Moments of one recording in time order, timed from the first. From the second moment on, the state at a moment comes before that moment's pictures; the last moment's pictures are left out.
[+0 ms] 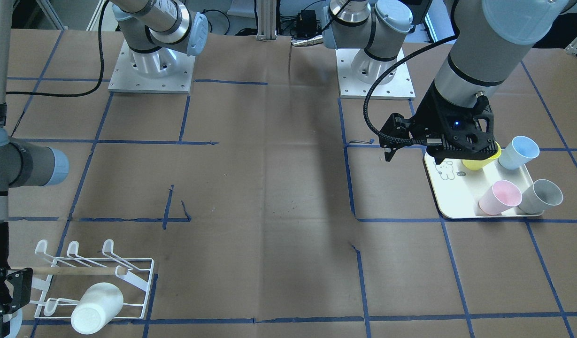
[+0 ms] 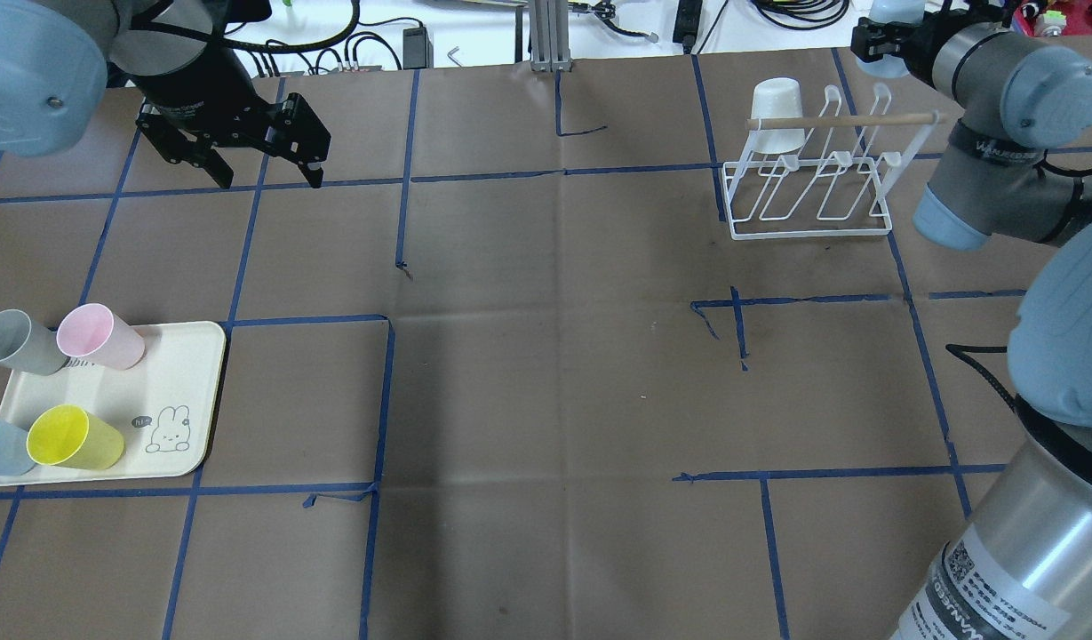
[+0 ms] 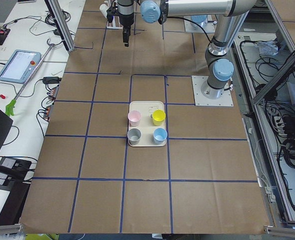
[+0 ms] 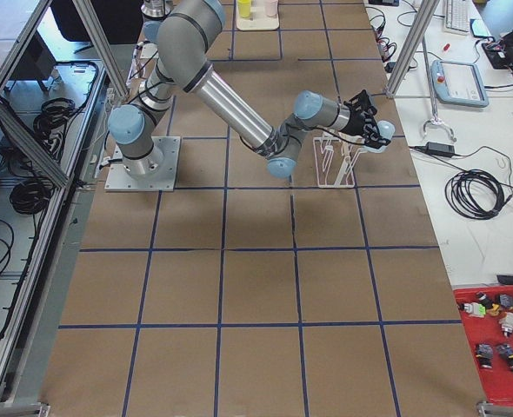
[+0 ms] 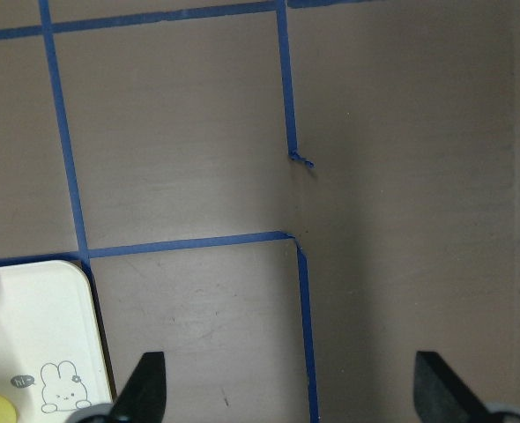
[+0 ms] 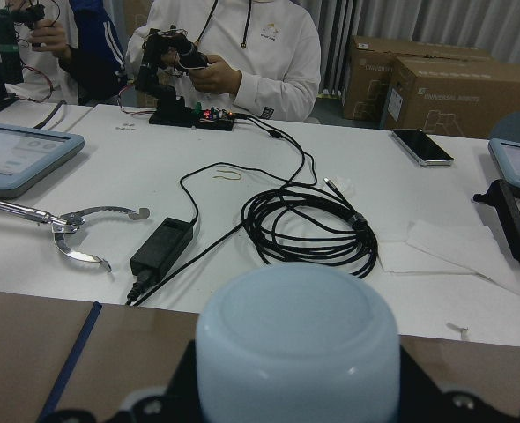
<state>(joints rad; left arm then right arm) -1.51 -1.69 -1.50 -1.49 1.56 0.10 1.23 -0.97 1.71 -3.38 -1.22 -0.26</state>
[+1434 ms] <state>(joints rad) -1.54 -1.67 -1.50 -1.49 1.56 0.07 1.21 -0.99 1.79 -3.39 -1.23 -0.25</state>
